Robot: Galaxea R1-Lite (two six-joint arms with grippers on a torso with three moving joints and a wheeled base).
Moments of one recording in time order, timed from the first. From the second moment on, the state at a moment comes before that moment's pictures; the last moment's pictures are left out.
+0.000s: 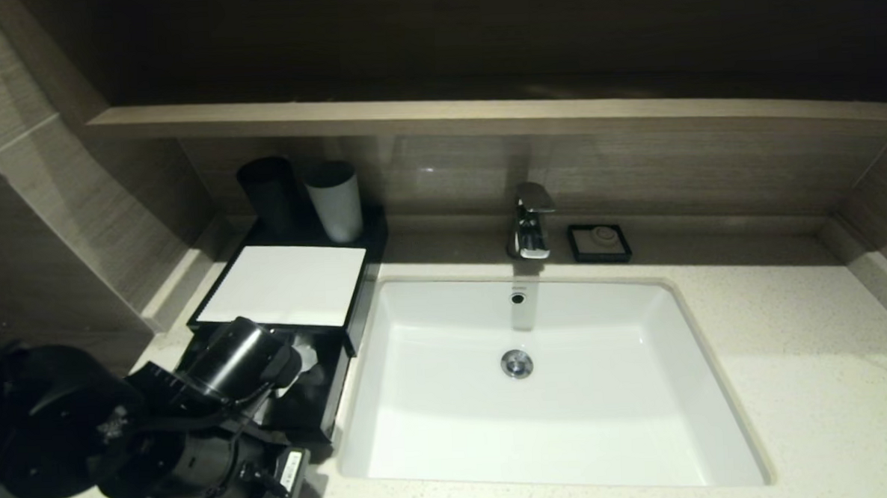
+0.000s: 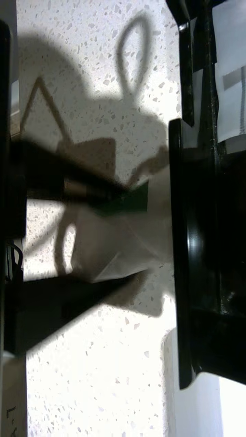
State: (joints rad) left arm -0.53 1.62 -0.78 0.31 0.15 -0.31; right arm 0.00 0.00 0.00 0.01 -0.01 0.00
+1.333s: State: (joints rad) left arm -0.46 1.52 -1.07 0.45 0.15 -0.33; right arm 0.00 0.00 0.00 0.01 -0.01 0.00
